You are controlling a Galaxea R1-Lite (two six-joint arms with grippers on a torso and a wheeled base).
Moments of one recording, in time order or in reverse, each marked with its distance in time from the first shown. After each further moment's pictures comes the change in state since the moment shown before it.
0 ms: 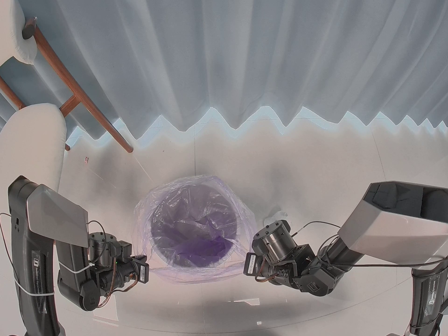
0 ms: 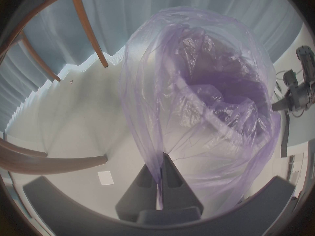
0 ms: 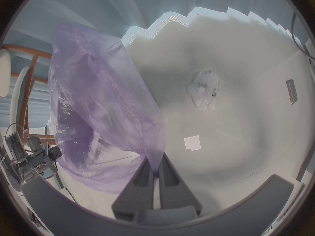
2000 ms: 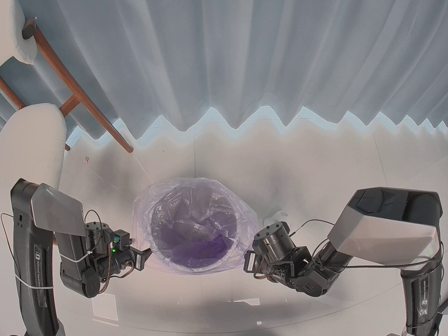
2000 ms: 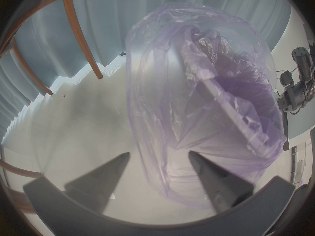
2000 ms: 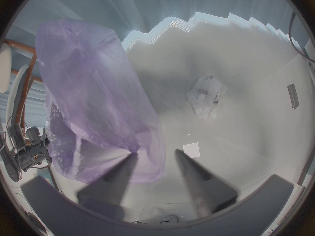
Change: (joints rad) left arm 0.116 0.070 -0.150 -0.001 -0.156 0.151; right arm -0.022 0.073 -0.011 -0.115 -0.034 -0.055
